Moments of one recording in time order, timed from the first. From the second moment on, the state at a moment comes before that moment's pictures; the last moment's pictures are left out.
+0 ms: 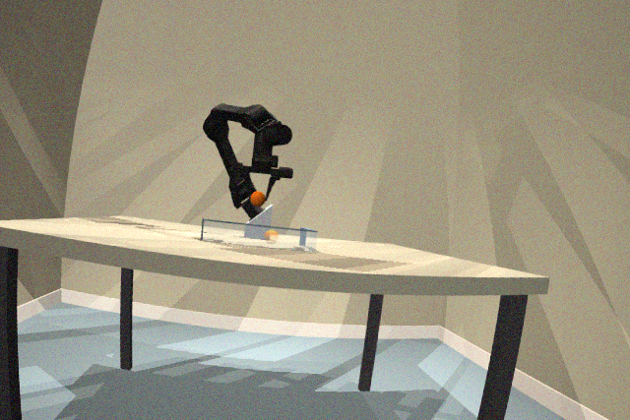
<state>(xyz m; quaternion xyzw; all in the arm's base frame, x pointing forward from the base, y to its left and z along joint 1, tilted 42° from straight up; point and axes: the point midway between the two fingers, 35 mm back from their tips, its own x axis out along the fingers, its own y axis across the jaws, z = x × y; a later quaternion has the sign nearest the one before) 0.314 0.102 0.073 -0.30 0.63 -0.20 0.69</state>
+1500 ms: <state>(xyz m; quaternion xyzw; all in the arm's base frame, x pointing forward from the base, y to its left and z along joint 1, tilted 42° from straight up) 0.250 0.065 -0.041 -0.30 0.63 -0.20 0.69</state>
